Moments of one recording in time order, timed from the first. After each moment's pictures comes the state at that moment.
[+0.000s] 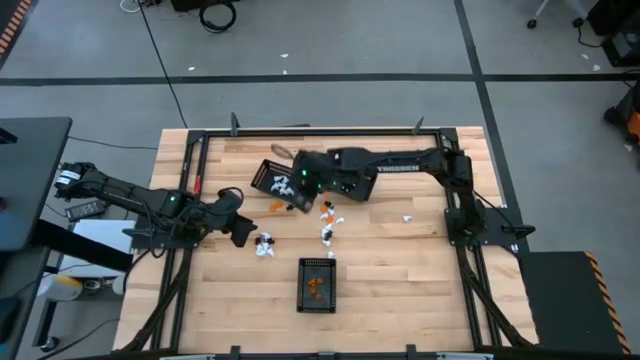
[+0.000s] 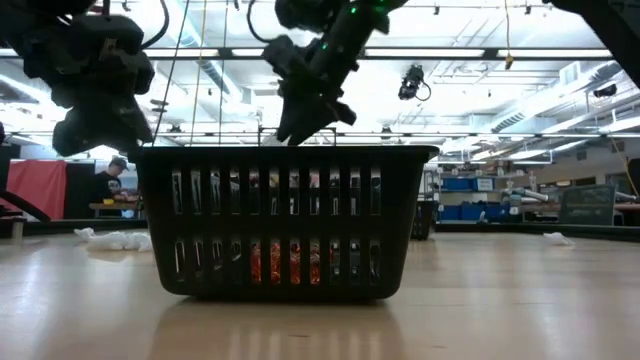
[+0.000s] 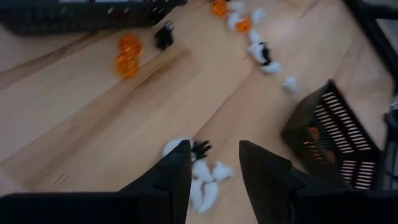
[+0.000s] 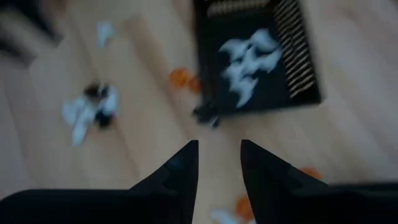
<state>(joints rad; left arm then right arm) -0.25 0.74 0.43 -0.47 -0.28 -1.05 -0.12 2.04 1.80 -0.75 0.07 0.39</state>
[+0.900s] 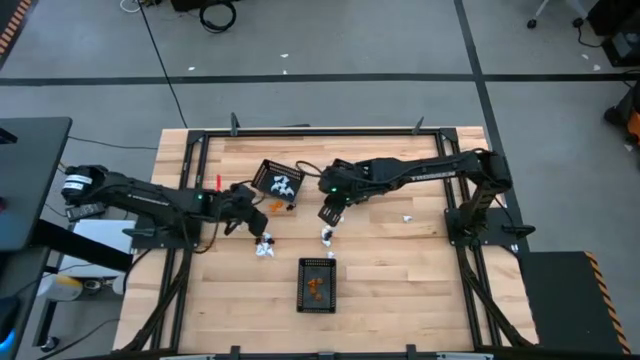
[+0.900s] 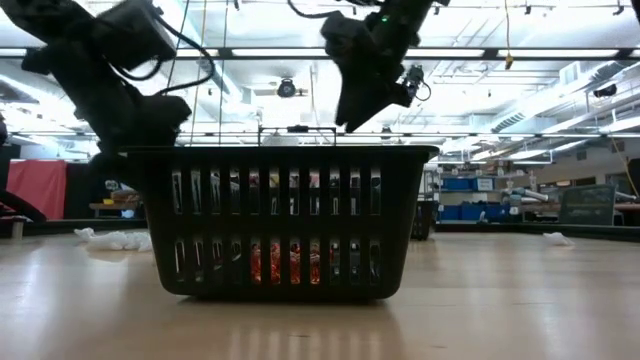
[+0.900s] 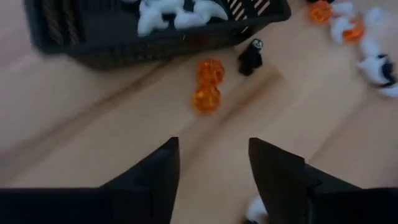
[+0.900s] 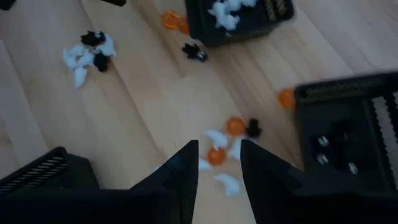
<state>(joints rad) -0.05 1.07 0.43 -0.32 -0.34 -0.87 -0.03 1.75 1.48 -0.76 0.14 0.51</state>
